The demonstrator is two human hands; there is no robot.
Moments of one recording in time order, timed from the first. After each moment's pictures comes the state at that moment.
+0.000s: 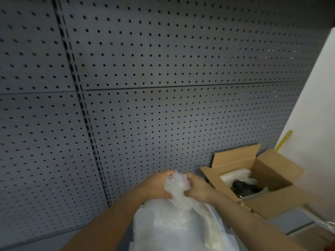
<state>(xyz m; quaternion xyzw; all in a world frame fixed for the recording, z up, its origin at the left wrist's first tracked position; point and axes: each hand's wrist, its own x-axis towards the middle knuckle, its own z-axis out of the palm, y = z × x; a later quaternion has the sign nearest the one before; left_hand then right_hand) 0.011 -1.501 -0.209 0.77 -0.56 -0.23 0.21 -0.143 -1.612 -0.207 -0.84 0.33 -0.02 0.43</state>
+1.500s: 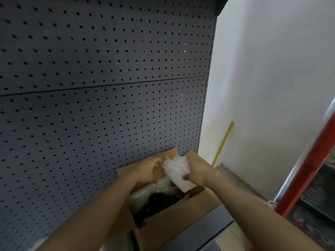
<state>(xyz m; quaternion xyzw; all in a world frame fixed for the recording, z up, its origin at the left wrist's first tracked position) -0.186 -1.824 -0.188 0.77 -0.61 -0.17 0.12 -0.385 -1.899 -0.167 -0.88 0.42 -0.01 0.20</state>
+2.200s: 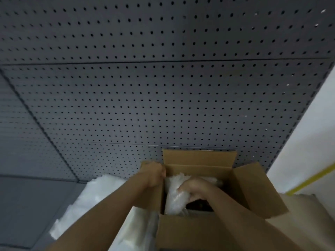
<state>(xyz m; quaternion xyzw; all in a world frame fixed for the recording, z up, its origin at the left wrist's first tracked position) -0.153 -1.755 -0.236 0.91 -0.39 -0.13 0.02 -0.258 -1.894 -0.245 -0.70 0.35 0.24 0.57</state>
